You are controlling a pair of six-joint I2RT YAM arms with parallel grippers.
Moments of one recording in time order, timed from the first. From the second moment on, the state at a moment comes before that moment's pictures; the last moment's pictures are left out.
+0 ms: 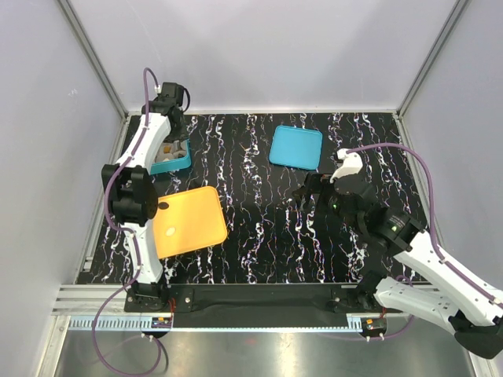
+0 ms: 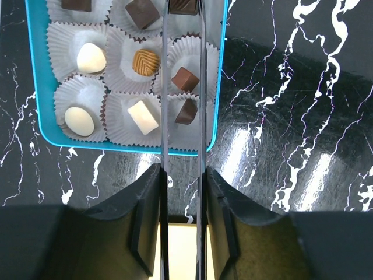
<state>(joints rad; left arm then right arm) -0.11 2.04 1.94 -0.89 -0.28 -0.31 0.82 0.86 1.00 -0.59 0.35 0.59</state>
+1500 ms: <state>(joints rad) -0.63 1.24 1.16 -0.78 -0.18 -0.61 0.82 0.71 0.99 -0.72 0.36 0.68</state>
